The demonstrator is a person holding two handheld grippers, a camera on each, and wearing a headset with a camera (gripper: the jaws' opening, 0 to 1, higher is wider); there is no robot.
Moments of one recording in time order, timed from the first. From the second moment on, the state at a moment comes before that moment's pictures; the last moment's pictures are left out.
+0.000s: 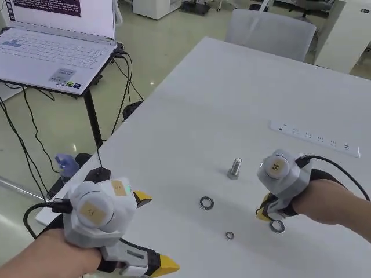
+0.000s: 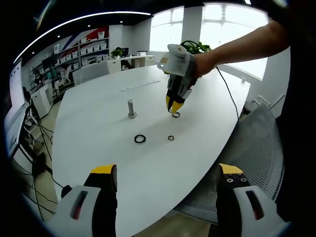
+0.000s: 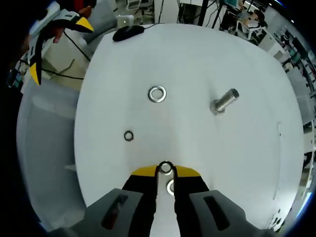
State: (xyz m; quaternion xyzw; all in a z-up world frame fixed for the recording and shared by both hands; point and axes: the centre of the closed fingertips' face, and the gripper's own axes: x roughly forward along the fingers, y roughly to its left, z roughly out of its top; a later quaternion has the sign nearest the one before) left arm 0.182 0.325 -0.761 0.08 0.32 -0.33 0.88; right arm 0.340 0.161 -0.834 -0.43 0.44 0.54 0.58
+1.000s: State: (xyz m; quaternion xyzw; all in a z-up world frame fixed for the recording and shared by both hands) left arm 0.197 0.321 -0.764 0.08 0.32 -0.34 0.88; right arm 0.391 0.071 -0.818 -0.41 0.48 0.47 0.63
